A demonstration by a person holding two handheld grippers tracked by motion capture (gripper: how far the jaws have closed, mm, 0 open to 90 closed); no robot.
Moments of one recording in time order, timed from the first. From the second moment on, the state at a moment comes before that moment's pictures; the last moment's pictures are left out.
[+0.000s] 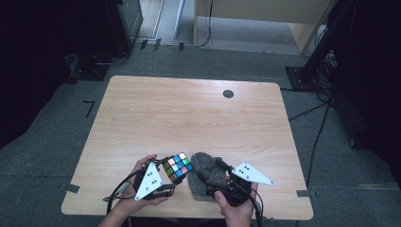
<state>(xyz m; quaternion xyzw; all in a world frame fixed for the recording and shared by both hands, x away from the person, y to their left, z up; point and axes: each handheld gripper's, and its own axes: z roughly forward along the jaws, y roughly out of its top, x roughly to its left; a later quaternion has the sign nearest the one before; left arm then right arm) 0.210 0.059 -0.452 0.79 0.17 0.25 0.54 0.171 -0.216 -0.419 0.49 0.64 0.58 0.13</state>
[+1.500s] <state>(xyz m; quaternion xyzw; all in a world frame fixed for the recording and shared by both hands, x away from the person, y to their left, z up) 0.211 0.062 -0.450 0.76 0.18 0.13 0.61 0.188 -0.213 -0.503 0.51 0.74 0.41 0.16</state>
